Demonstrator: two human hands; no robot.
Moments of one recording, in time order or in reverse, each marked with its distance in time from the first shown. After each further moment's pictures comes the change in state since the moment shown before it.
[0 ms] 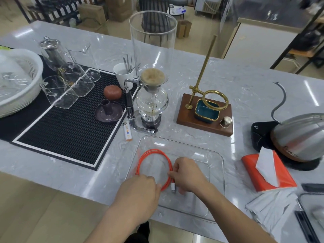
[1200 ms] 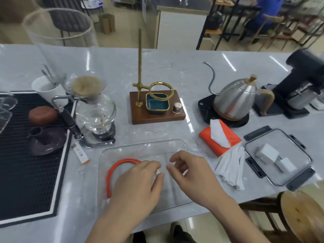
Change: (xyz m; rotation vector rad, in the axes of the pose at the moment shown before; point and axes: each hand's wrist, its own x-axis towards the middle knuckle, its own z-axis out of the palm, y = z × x) left_hand 0.028 0.027 -0.038 -0.358 0.214 0.397; right_hand -0.101 0.015 -0.032 0.226 0.556 -0.030
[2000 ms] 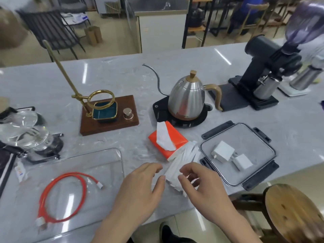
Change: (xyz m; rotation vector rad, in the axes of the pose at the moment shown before) left_hand 0.049 0.146 0.107 -0.056 0.010 0.033; right_hand -0.054 0.154 -0.122 0.153 0.130 0.067
